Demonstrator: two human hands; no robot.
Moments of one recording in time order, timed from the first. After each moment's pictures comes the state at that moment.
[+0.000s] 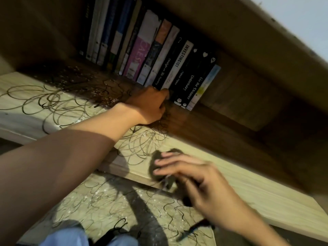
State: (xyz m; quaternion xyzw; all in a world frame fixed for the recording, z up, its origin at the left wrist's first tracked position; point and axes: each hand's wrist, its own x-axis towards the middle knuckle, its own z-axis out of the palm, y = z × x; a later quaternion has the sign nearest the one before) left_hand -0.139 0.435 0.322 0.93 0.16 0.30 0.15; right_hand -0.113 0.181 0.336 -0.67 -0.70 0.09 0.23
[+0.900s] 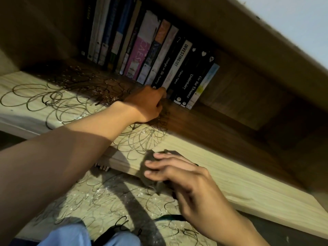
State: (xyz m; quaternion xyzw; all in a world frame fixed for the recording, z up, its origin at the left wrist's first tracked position) left_hand -0.148 0.429 0.325 0.93 0.18 0.29 0.16; right_hand -0.139 0.179 0.328 -0.65 -0.73 0.05 0.23
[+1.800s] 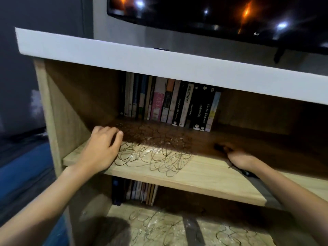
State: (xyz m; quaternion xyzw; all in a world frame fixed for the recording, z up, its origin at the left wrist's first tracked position) left_hand -0.338 0.447 0.314 0.86 0.29 0.41 0.07; right_hand -0.018 0.219 0.341 -0.87 -0.45 0.04 0.19
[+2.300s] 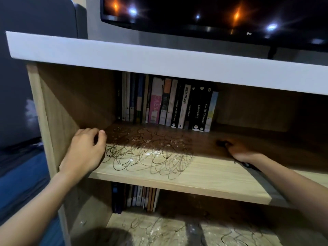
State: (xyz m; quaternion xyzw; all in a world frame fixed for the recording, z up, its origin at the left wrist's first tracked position) left_hand -0.353 0.472 0.309 0.80 0.36 0.46 0.10; right_hand 0.021 0.238 0.331 -0.88 -0.41 0.03 0.23
